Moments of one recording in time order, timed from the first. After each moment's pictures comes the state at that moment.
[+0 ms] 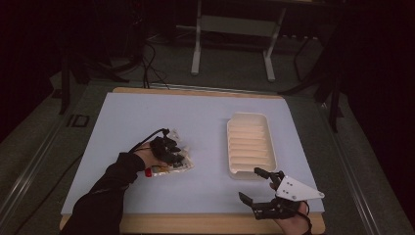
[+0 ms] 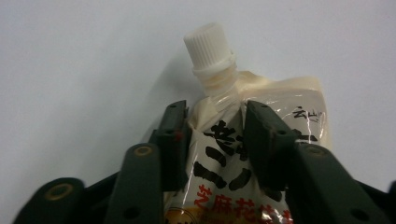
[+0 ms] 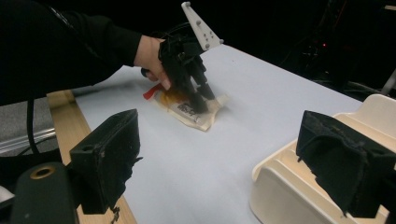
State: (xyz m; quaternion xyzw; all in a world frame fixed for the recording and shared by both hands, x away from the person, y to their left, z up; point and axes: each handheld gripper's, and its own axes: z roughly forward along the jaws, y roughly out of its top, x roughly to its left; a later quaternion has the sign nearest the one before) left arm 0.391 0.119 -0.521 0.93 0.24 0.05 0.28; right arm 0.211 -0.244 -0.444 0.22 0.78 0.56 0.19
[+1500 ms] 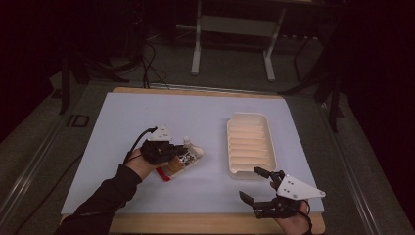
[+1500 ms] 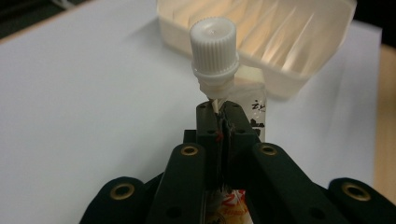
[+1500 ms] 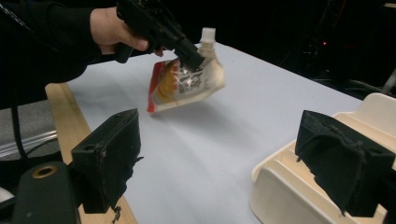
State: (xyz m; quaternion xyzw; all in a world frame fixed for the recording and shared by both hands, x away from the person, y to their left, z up) left arm 0.325 0.126 -0.454 0.83 0.27 0.11 0.47; right arm 0.212 -0.246 -0.443 0.23 0.78 0.56 0.18
